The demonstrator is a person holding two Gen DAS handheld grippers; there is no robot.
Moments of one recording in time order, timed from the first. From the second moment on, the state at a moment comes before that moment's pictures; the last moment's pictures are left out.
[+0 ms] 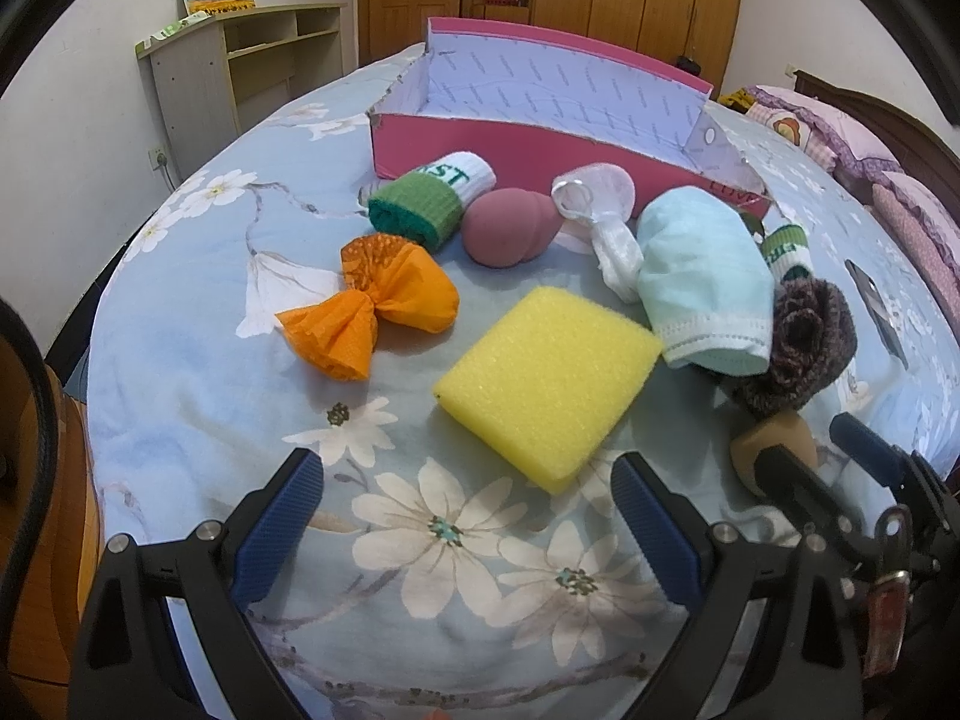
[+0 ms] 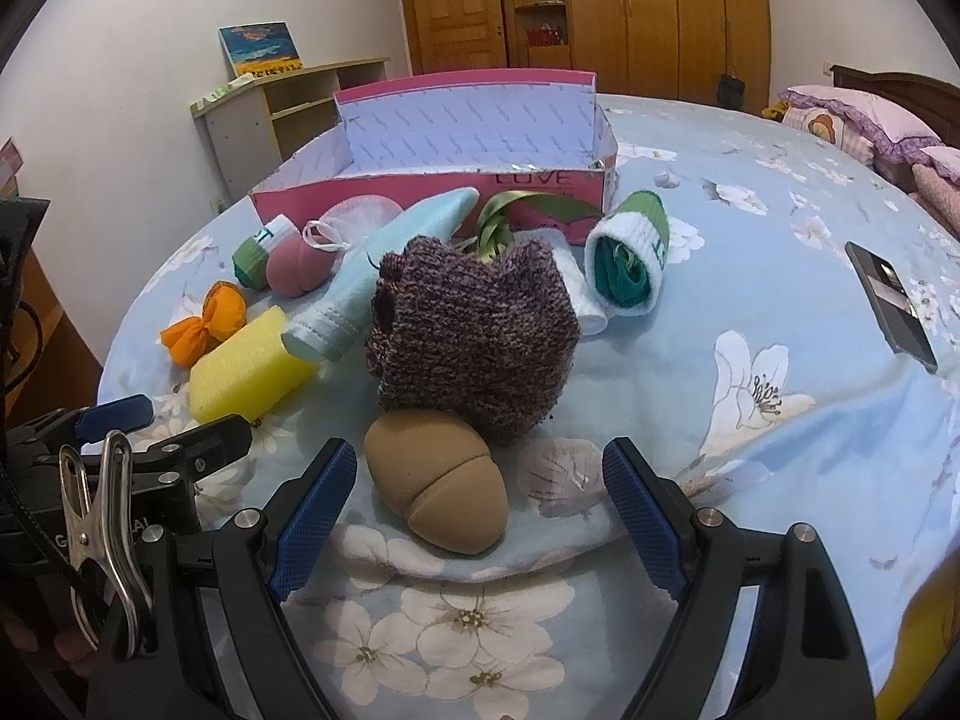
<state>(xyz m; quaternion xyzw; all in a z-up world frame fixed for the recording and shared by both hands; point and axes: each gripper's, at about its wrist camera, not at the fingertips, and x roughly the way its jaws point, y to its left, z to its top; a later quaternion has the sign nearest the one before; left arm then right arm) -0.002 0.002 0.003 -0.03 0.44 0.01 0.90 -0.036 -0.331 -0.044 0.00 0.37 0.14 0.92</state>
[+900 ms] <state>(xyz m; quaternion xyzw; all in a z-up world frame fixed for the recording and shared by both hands) 0.004 0.007 0.015 -0.02 0.42 -0.06 0.91 -0.036 -0.334 -0.043 0.00 0.40 0.18 0.90</state>
